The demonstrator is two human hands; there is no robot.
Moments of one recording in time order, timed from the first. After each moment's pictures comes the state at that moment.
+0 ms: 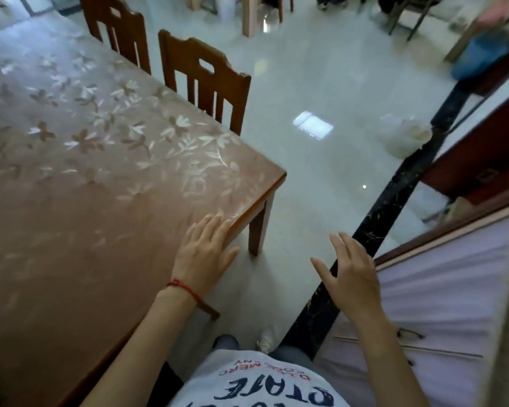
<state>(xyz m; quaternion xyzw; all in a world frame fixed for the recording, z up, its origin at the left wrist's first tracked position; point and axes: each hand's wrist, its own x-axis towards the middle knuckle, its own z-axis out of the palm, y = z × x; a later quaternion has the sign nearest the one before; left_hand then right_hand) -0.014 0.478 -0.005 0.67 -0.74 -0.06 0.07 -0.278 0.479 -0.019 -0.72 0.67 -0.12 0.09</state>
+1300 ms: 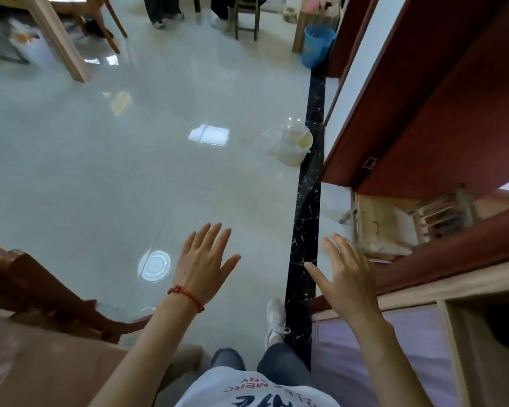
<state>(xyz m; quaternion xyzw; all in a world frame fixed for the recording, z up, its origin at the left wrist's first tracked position) -0.283 0.049 -0.009 0.47 -0.87 -0.10 0.03 -0.506 0.171 -0.006 -0.55 0.82 -0.11 0.05</state>
